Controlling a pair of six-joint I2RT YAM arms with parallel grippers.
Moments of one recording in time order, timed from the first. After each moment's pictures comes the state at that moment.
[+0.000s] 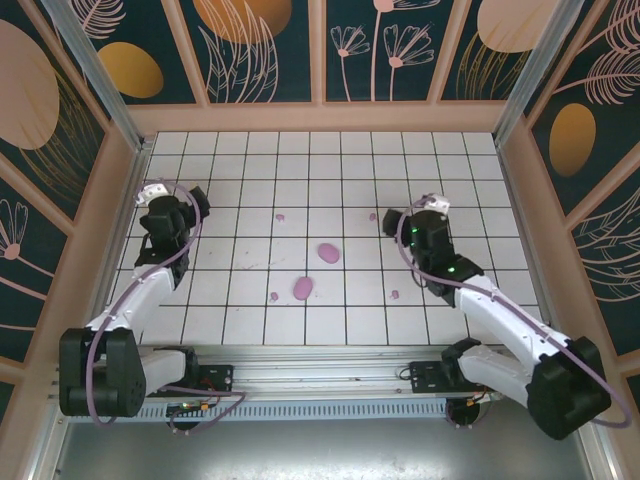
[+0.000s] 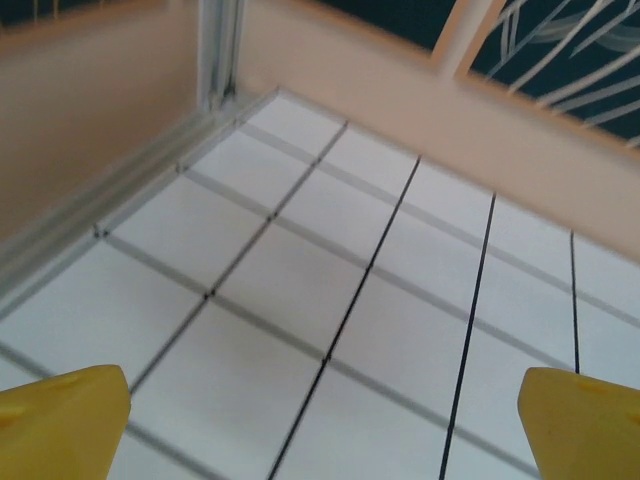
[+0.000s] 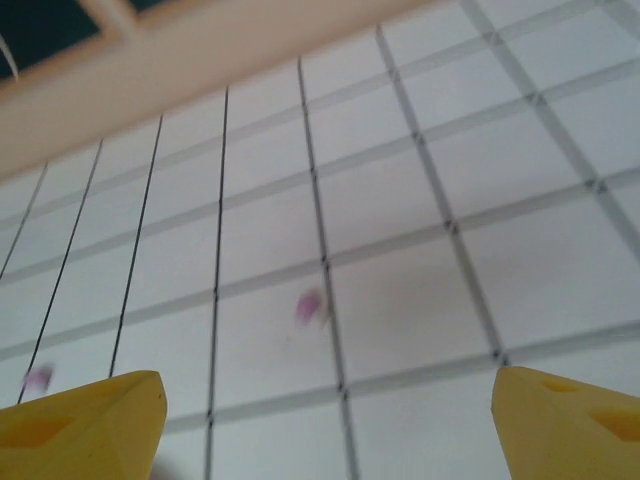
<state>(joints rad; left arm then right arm) -0.04 1.18 0.63 0.12 -0.27 -0.46 0.57 1.03 0.63 -0.16 0.38 0.63</state>
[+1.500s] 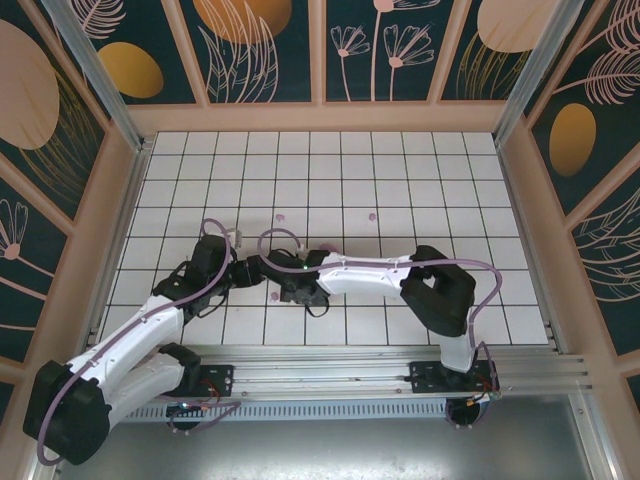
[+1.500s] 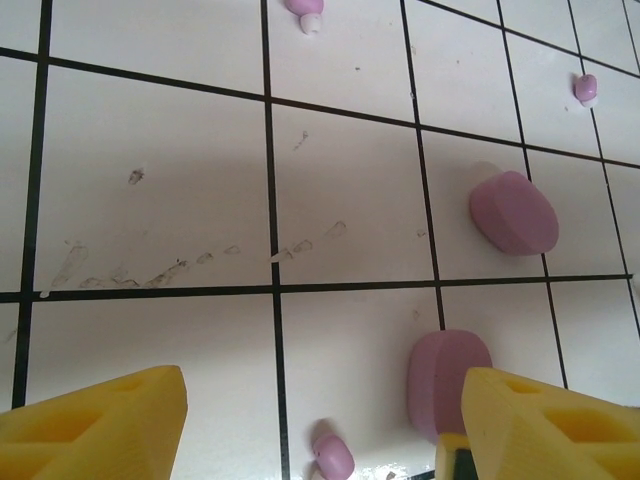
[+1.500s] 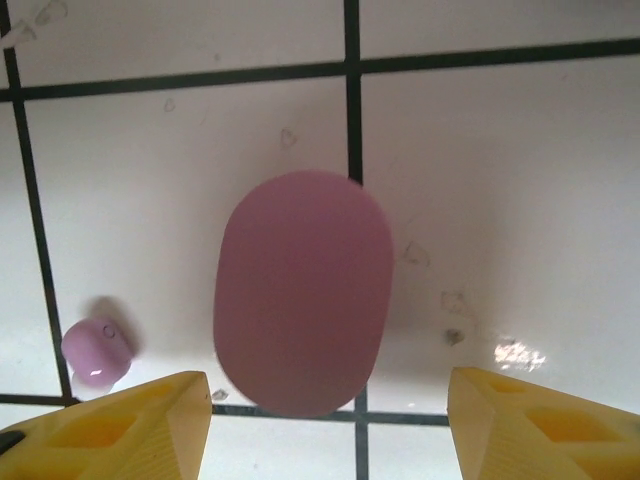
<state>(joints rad) -0.47 0.95 0.49 -0.30 0.10 -0.59 1.16 1.91 1.32 -0.72 0.21 1.15</state>
